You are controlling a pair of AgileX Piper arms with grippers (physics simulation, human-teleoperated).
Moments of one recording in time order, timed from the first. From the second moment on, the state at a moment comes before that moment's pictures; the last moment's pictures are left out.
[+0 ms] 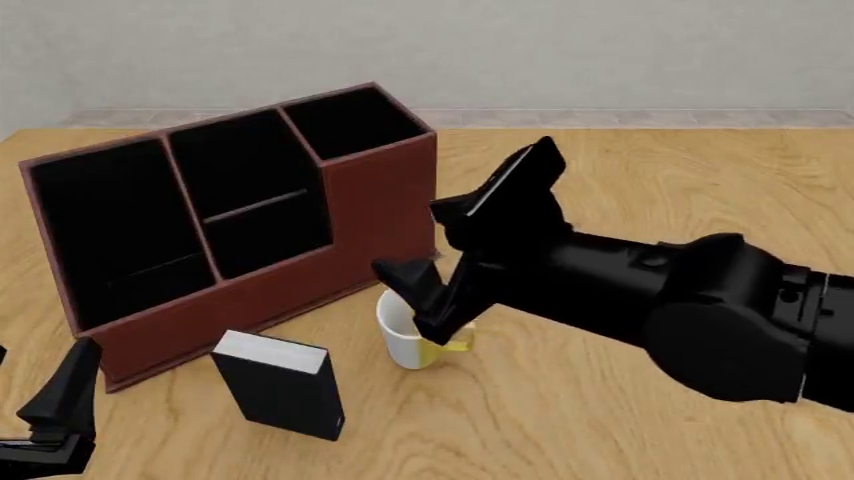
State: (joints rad) left arm 0.00 0.01 0.00 0.00 0.00; right arm 0.87 1.27 -0.85 0.00 -0.15
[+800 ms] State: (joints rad) left arm 0.00 0.01 0.00 0.00 0.00; right arm 1.02 1.60 -1.02 0.00 -0.12
